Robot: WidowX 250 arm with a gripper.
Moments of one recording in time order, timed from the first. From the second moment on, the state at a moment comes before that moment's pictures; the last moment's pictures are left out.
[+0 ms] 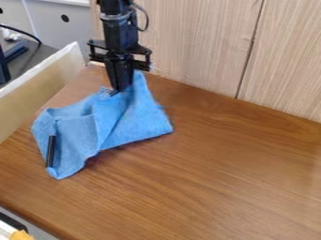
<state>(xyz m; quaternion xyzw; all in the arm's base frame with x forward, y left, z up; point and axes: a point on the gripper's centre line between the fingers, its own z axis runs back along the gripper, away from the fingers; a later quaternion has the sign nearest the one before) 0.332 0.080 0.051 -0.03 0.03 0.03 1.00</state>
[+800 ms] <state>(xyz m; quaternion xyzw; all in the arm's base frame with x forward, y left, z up) 0.328 0.105 0.017 -0.01 0.07 0.06 1.00</state>
